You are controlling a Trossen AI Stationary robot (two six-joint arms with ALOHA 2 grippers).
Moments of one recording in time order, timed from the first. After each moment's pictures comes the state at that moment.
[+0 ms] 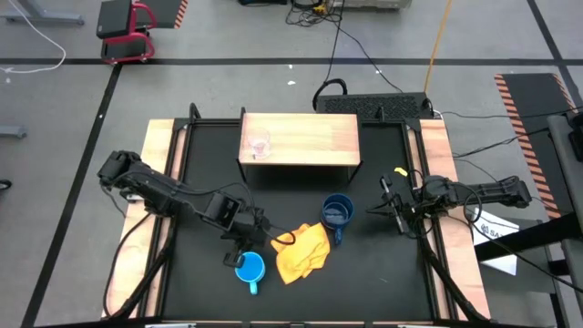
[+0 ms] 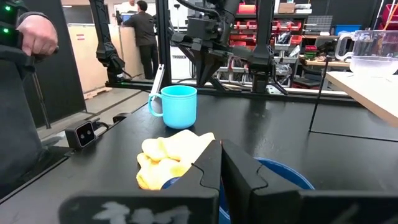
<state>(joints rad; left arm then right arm) -0.34 1.58 1.22 -0.81 0.16 -0.09 0.08 0.08 0.01 0.03 -0.18 0.00</state>
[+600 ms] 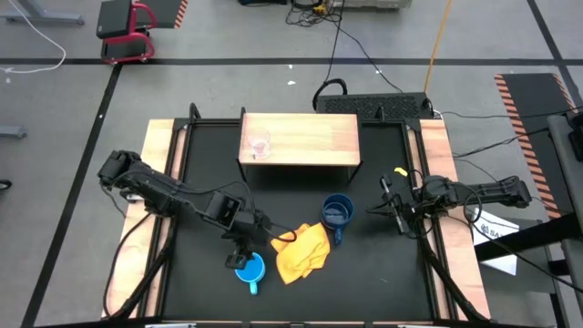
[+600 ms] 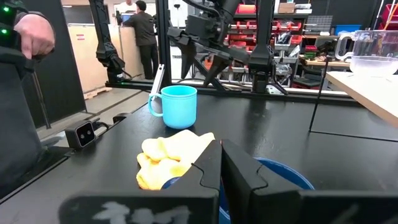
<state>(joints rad) -0.33 1.58 1.22 -0.77 0.23 -0.18 0.08 0.08 0.01 0.03 -0.18 0.00</state>
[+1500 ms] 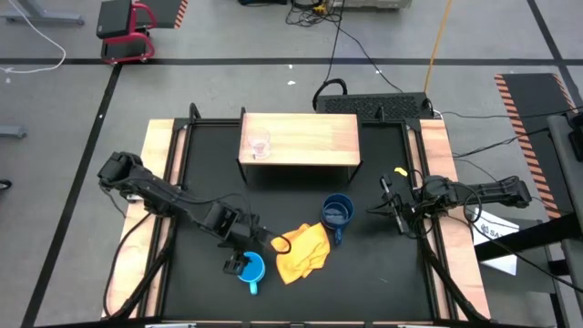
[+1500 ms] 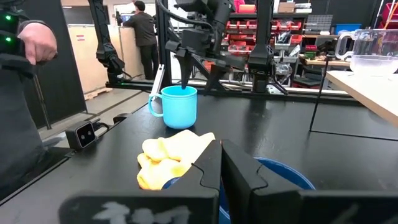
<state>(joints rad) -0.40 1.58 1.15 -0.73 0.12 -0.22 0.08 0.08 0.01 0.03 -0.18 0.01</state>
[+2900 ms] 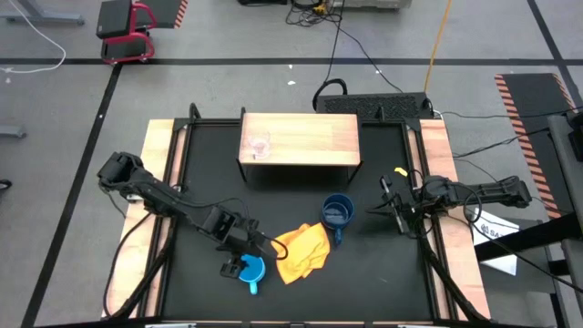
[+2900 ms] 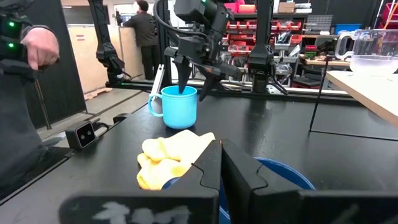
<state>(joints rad) -0.42 1.58 1.08 -0.65 0.15 -0.20 0.08 0.08 0.01 0.03 -0.18 0.00</state>
